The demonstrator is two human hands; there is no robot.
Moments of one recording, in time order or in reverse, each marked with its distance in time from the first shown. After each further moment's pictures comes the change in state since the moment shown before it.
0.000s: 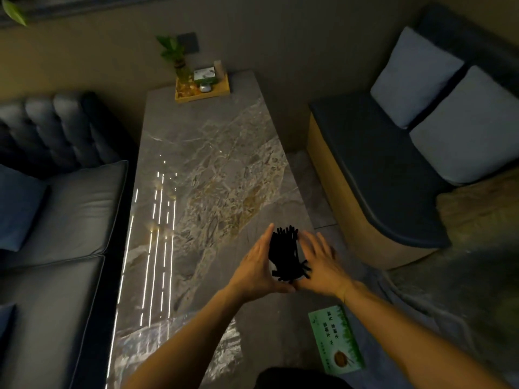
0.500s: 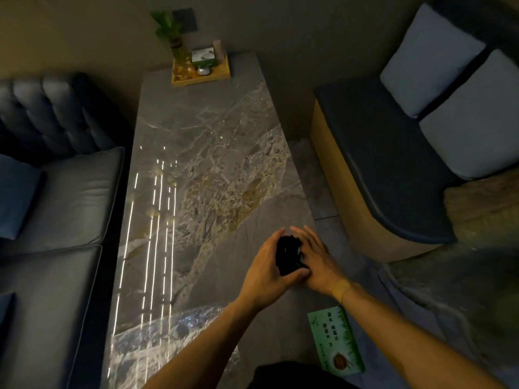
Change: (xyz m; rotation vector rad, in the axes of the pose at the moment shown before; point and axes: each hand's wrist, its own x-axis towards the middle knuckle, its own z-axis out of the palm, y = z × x) left_hand 0.007 0.014 0.030 -0.166 0.182 -0.075; right_hand 0.021 -0.001 0.006 0.112 0.171 -0.168
